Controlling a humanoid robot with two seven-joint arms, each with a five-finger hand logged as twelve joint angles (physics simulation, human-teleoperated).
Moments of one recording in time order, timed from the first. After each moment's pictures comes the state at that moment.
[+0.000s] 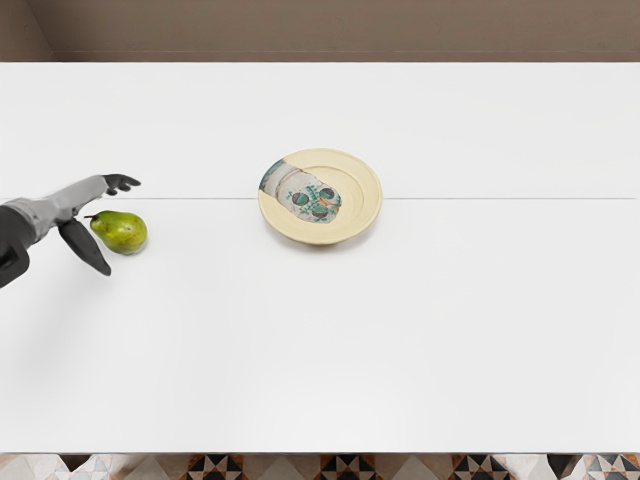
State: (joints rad) left arm -0.82 0.90 -0.32 -1.47 1.15 0.08 0.27; right arm -0.01 0.00 0.14 0.19 0.08 -0.03 -0.26
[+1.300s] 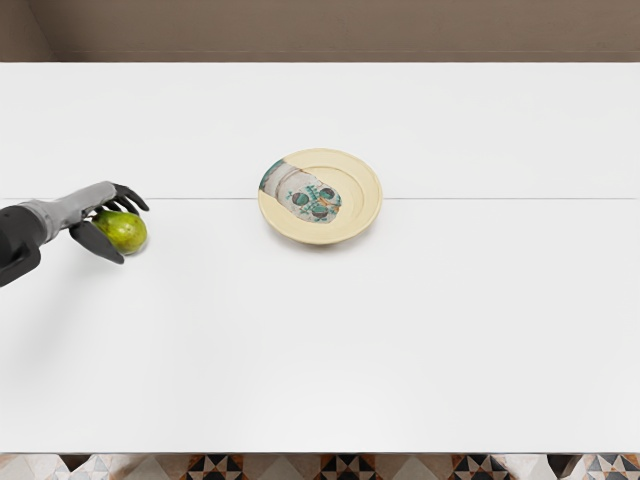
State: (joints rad) left arm -0.84 0.82 -0.31 -1.33 1.13 0.00 0.23; right arm -0.01 0.00 0.14 0.19 0.08 -0.03 -0.26
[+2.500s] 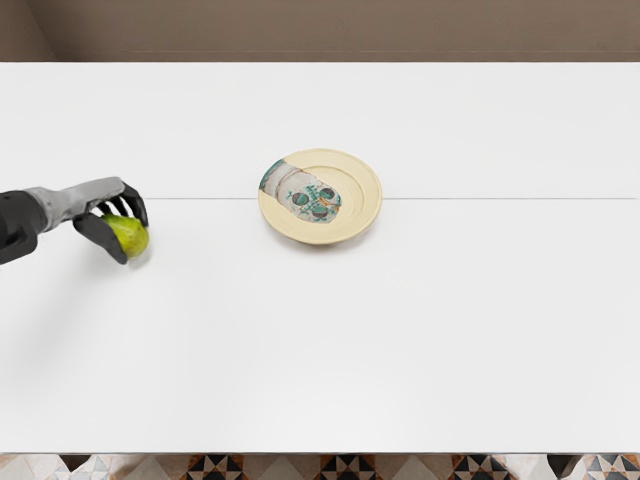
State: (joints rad) left arm -0.90 0.83 -0.32 -1.32 1.11 -0.15 0.23; right arm -0.01 0.00 0.14 0.19 0.08 -0.03 -0.26
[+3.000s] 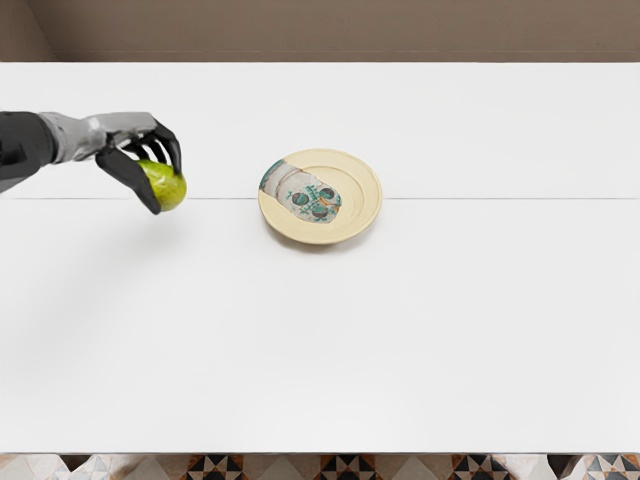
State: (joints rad) left arm -1.15 0.81 -0.32 -1.32 0.89 -0.35 0.23; right arm -0.01 0.00 0.14 0.19 0.08 -0.03 -0.26
